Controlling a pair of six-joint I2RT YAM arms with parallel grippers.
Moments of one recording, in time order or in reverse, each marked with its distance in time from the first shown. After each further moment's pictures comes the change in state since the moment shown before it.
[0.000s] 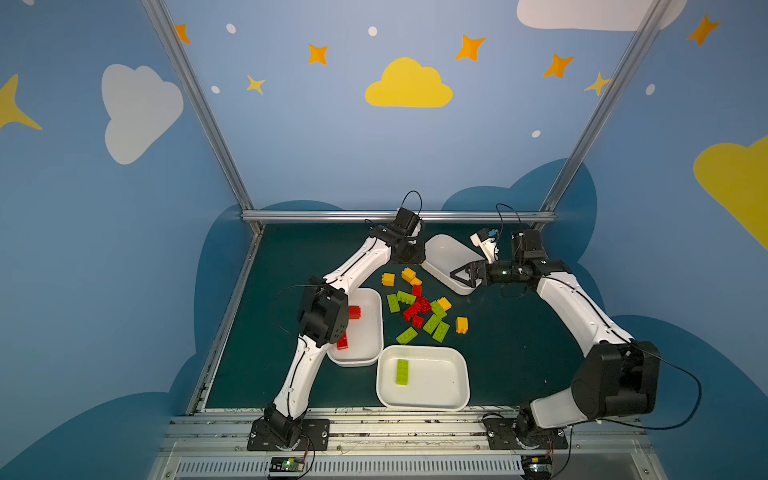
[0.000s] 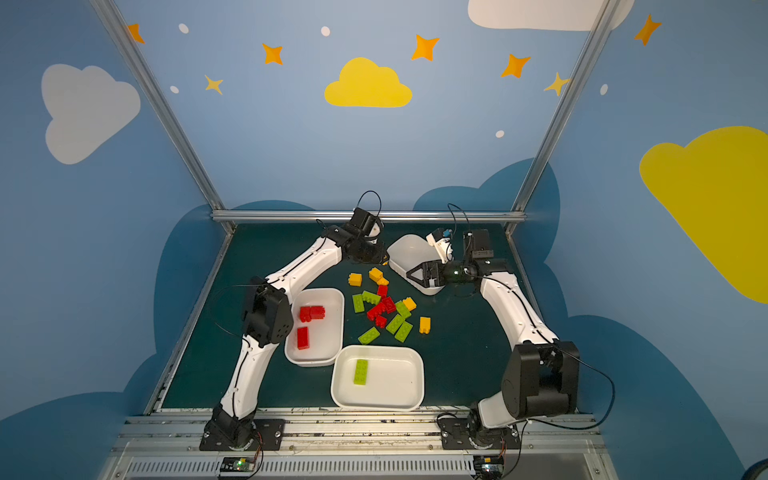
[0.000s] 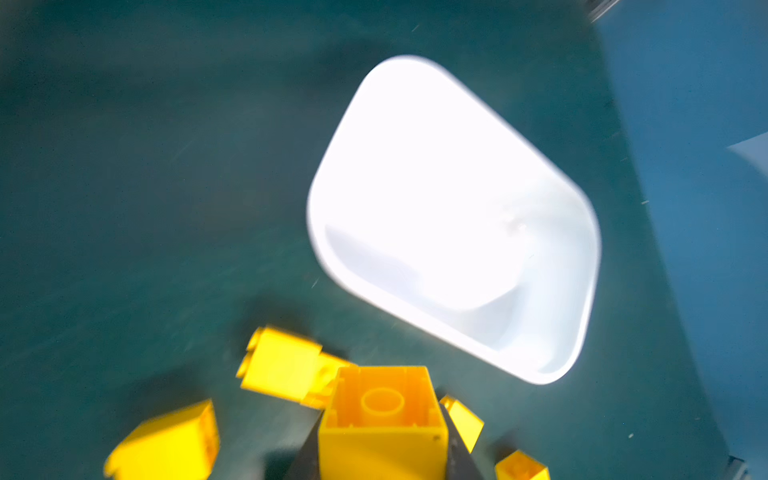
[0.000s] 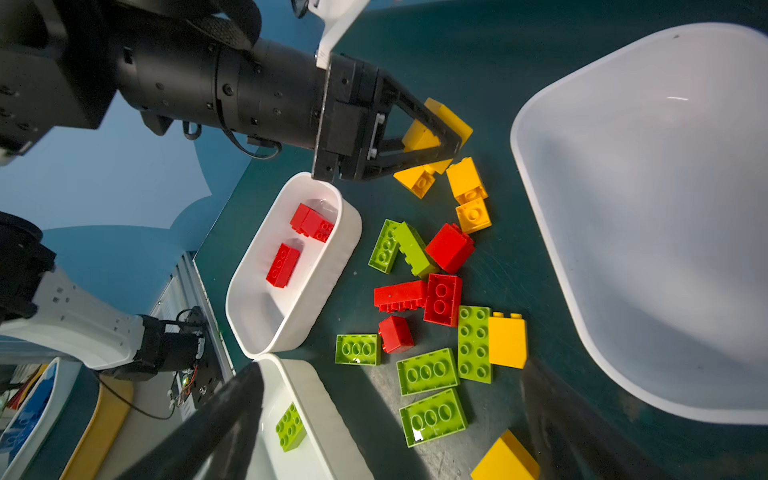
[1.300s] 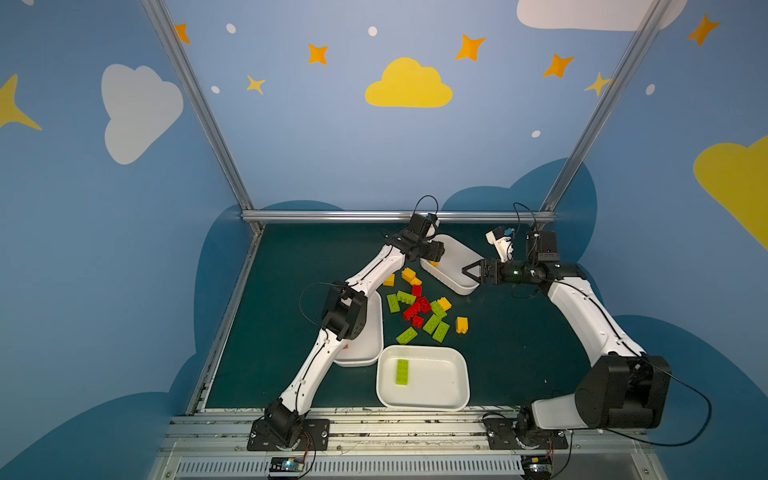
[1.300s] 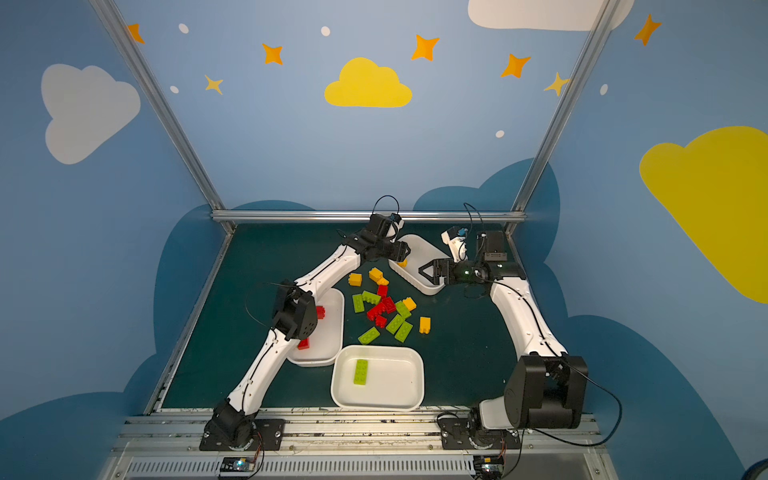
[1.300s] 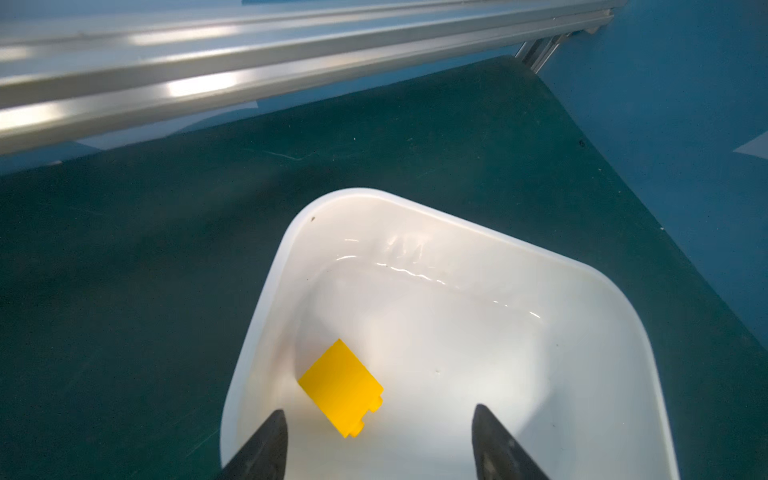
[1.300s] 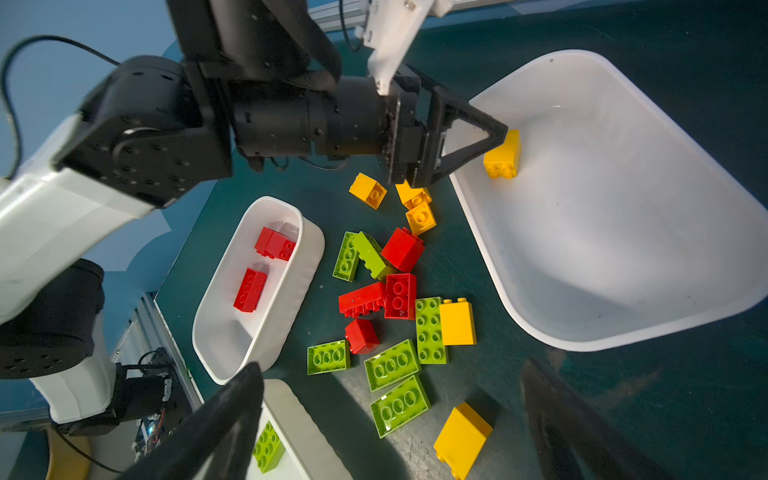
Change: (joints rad) left arm -0.031 0.244 0.272 0.138 -0.053 0.181; right arm -0.066 -0.063 -0.027 -0.002 0.070 0.032
